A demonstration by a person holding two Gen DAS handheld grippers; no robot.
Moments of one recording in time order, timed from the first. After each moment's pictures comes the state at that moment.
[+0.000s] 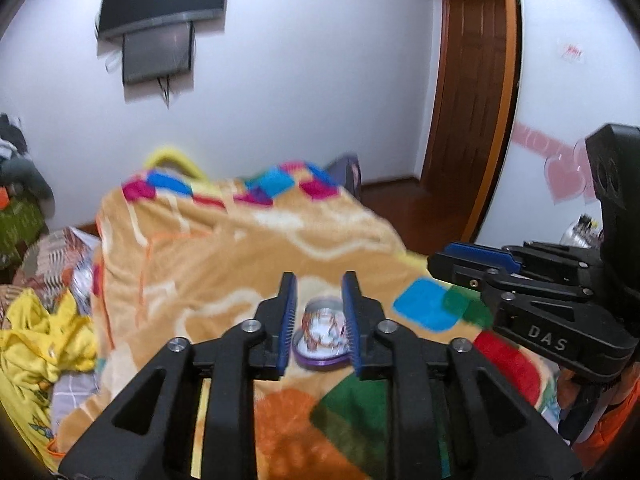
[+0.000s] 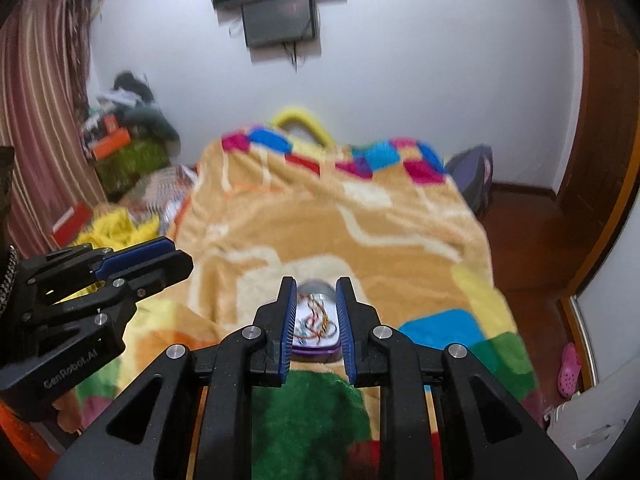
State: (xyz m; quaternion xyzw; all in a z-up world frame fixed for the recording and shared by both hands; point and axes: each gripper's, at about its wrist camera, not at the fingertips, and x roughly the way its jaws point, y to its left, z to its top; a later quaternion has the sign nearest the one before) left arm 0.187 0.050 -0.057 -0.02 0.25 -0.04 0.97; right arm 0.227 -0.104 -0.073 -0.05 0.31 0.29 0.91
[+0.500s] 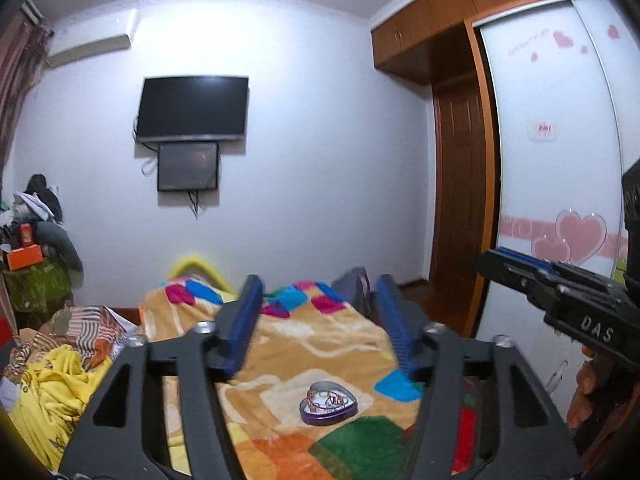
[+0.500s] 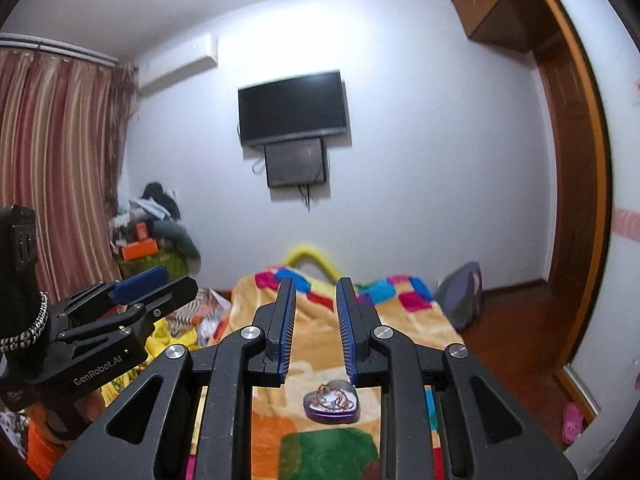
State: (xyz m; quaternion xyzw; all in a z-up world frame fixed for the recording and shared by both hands) left arm 0.046 0.032 0.036 -0.01 0.05 -0.01 1.00; right arm 0.093 -0.146 0.027 0.02 0.08 0.29 0.95
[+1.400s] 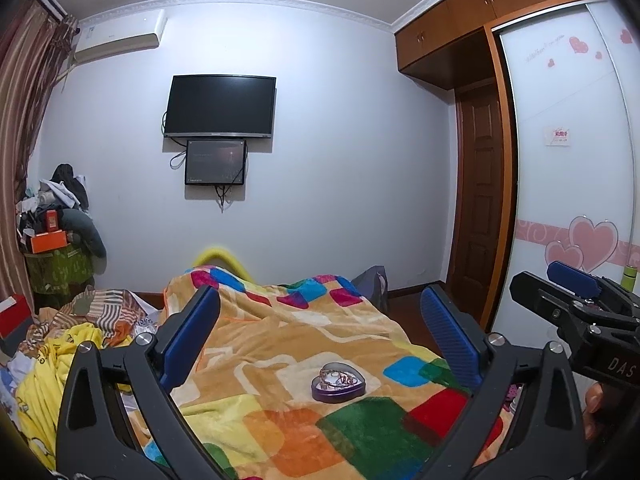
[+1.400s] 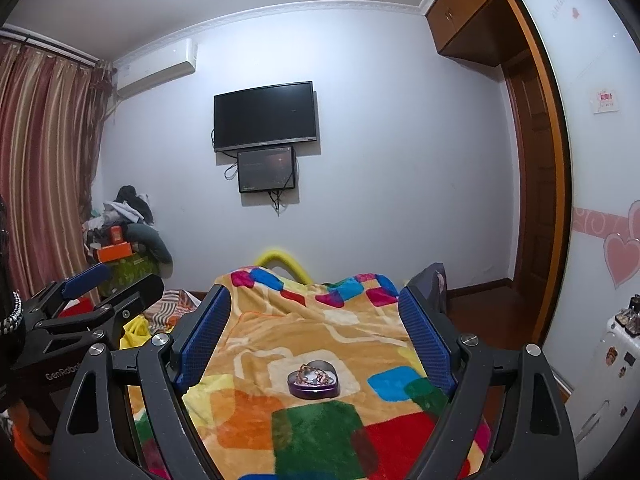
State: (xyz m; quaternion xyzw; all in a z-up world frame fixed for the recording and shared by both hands) left arm 0.007 0.029 0.017 -0.02 0.06 0.04 1.00; right arm 0.050 -0.152 0.011 0.02 0.07 0.22 0.97
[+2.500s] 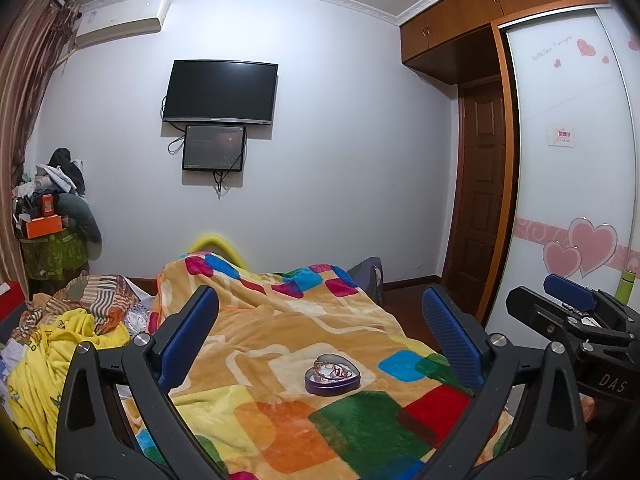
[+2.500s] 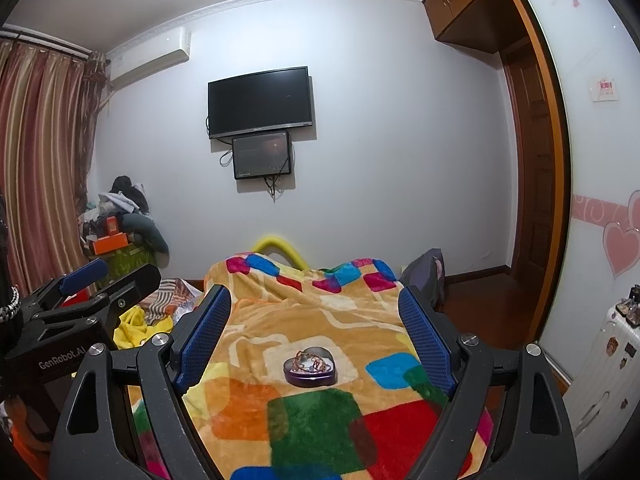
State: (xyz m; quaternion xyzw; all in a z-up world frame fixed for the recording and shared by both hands) left arm 0.016 0.033 0.012 -0.04 0.08 0.03 1.00; right arm 0.053 -0.153 0.009 0.01 0.10 0.22 0.97
